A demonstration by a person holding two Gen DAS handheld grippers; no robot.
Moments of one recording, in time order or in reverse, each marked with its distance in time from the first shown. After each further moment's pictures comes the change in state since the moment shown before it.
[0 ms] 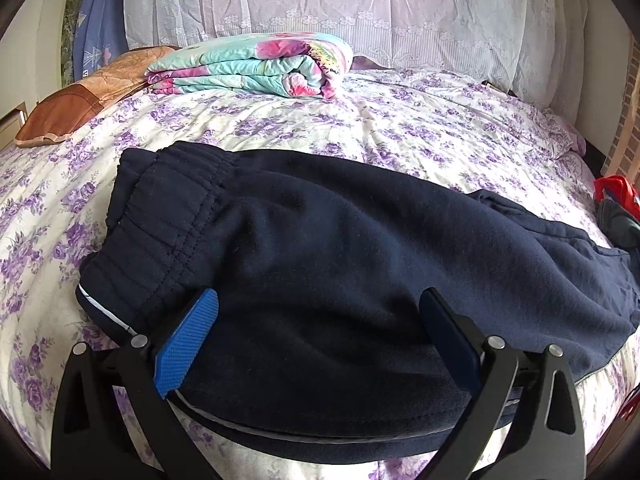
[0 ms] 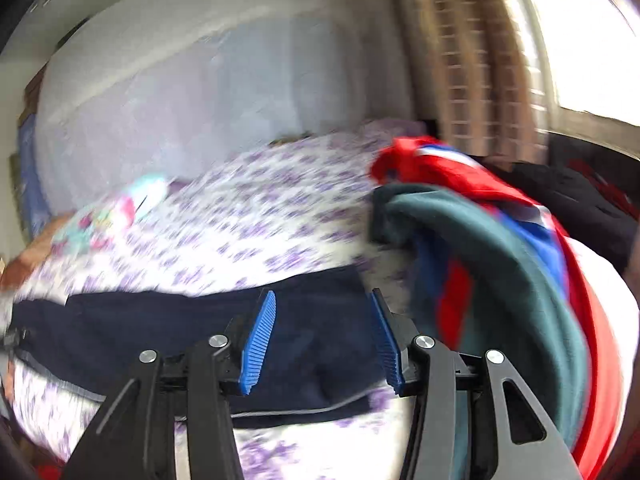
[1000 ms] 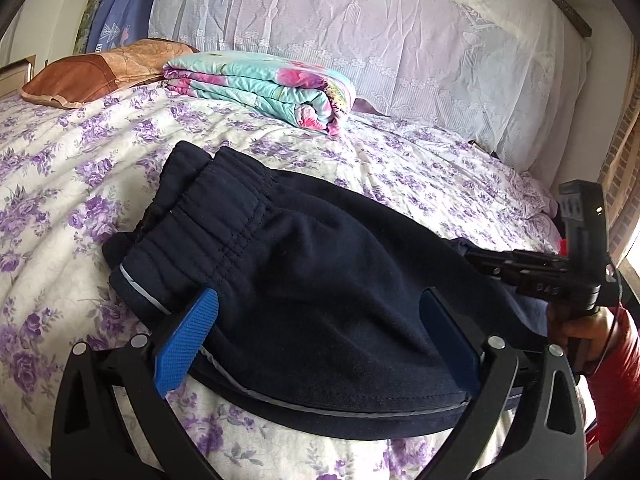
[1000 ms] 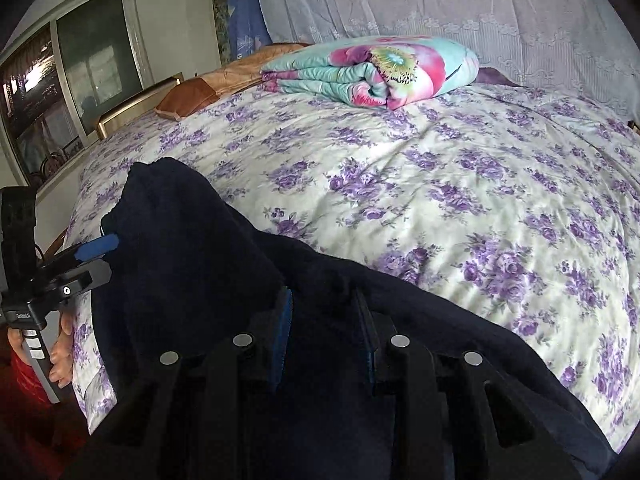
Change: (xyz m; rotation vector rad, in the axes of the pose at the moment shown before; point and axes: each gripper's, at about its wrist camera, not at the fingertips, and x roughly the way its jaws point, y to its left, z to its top) left arm -0.025 0.046 -0.014 -0.176 -0.134 -0.165; right arm 0.172 0.360 0.000 -0.523 0.419 0.699
